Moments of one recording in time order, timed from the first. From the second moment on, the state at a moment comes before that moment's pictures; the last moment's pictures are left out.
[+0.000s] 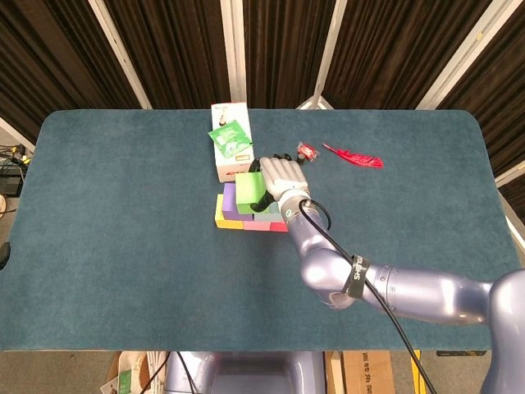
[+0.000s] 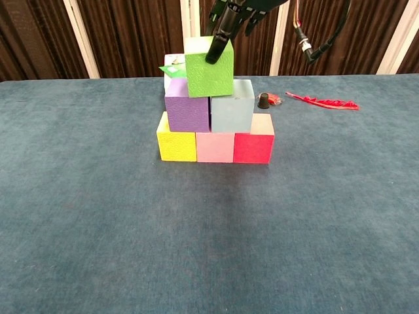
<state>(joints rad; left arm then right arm) -0.09 -1.28 -0.25 -1.45 1.34 1.67 0.07 1.49 -1.25 0.43 -1.67 0.37 0.90 -0.75</state>
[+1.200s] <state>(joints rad) -0.08 -1.28 -0.25 -1.46 1.34 1.67 0.06 1.48 -1.26 0.43 -1.69 0.35 0.89 -0.75</state>
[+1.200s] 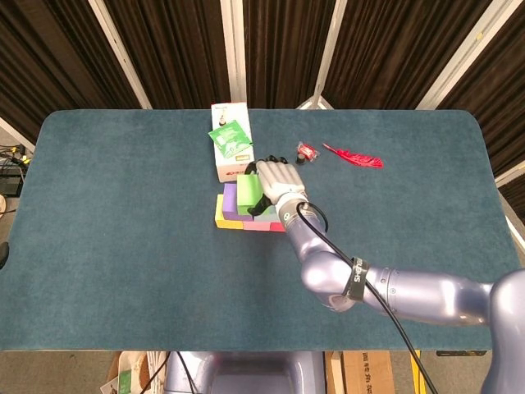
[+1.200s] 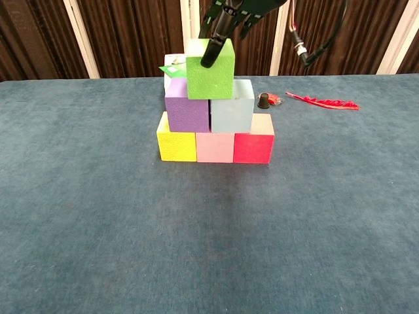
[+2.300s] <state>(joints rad) -0.08 -1.27 -0.26 -1.46 1.33 1.67 0.05 1.49 -1.30 0.43 -1.65 0.32 0.92 -0.74</state>
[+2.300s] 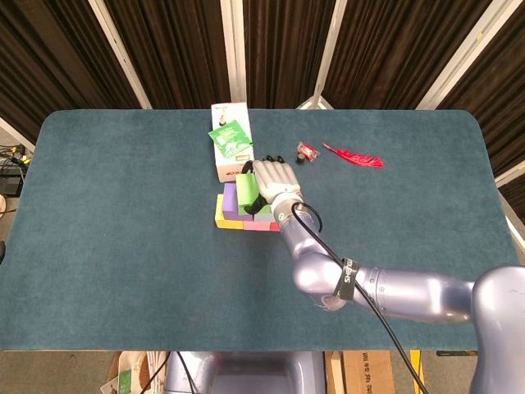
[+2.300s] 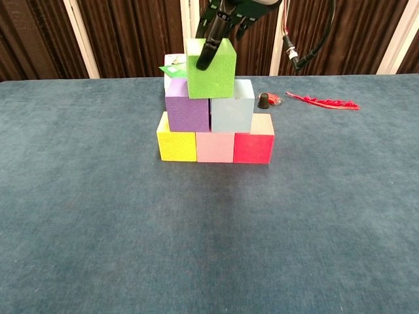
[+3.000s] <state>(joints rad) -0.08 -1.28 -0.27 -1.46 1.32 1.68 0.05 1.50 -1.31 0.44 -1.65 0.34 0.96 -0.77</state>
